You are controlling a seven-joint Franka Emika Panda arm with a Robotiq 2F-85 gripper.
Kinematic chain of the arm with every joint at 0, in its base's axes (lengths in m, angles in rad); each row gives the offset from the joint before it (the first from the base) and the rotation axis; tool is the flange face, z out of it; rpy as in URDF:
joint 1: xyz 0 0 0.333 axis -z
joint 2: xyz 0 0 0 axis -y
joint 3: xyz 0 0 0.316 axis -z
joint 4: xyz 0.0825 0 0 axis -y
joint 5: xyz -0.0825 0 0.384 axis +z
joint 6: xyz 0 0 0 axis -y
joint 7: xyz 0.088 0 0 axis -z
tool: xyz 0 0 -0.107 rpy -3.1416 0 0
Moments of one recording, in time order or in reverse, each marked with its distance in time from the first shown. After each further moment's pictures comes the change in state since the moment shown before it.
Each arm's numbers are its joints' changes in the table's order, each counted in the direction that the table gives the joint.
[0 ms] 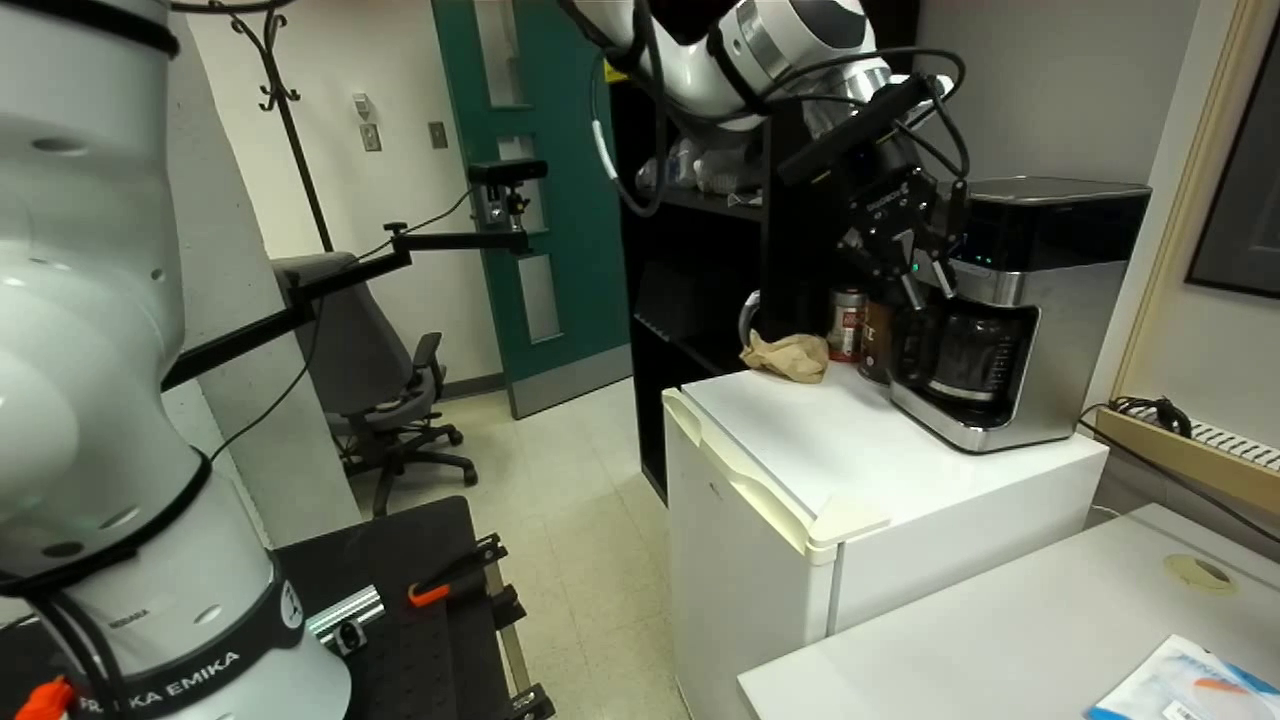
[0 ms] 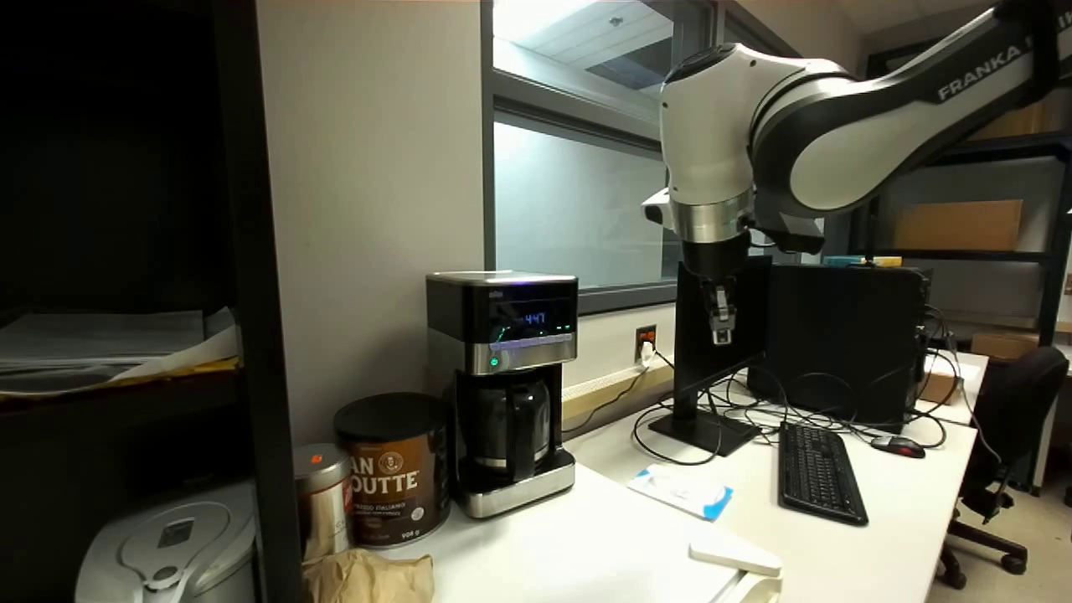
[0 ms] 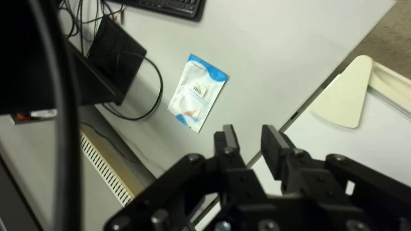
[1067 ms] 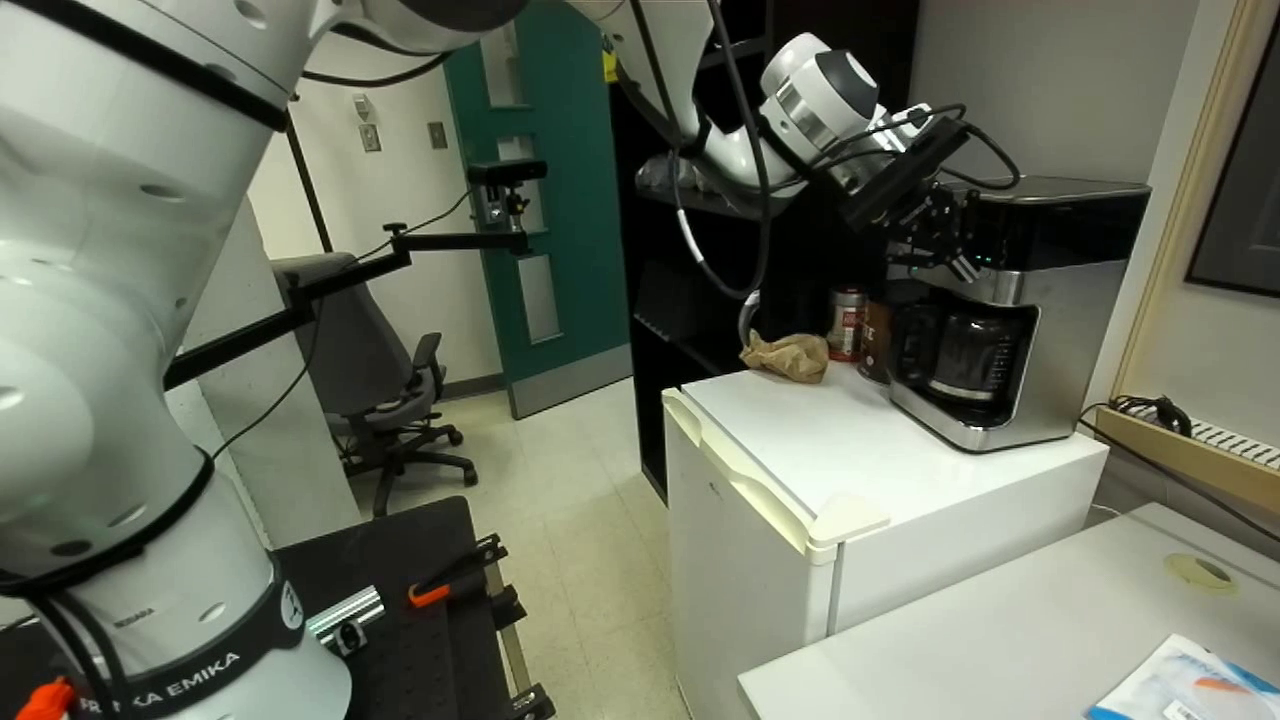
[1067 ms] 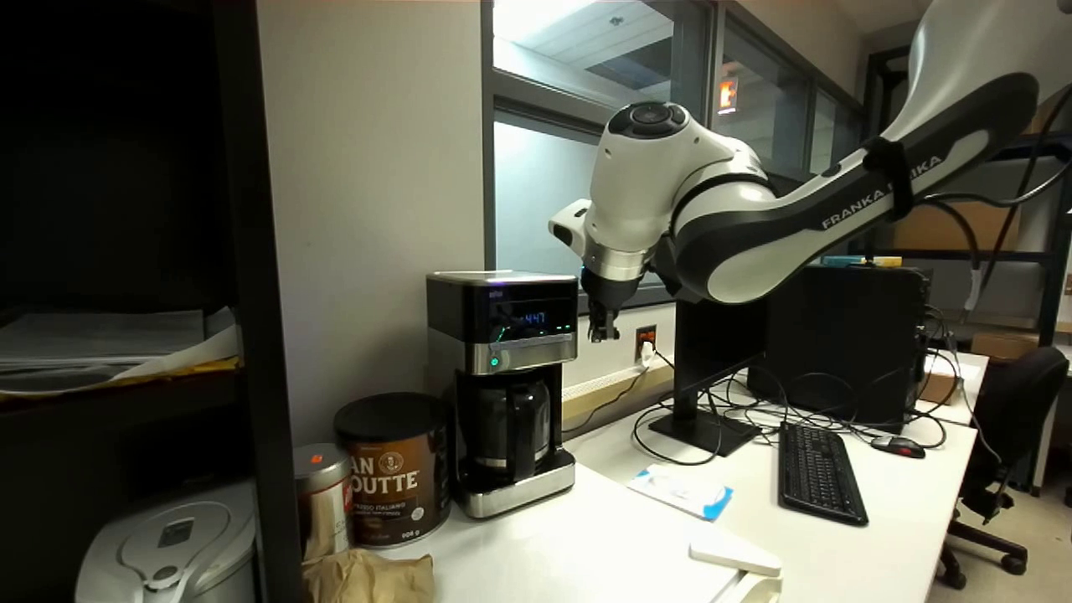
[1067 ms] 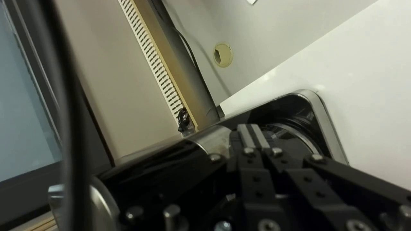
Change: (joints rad) arm -0.043 -0.295 0.013 0.292 -0.232 0.368 -0.037
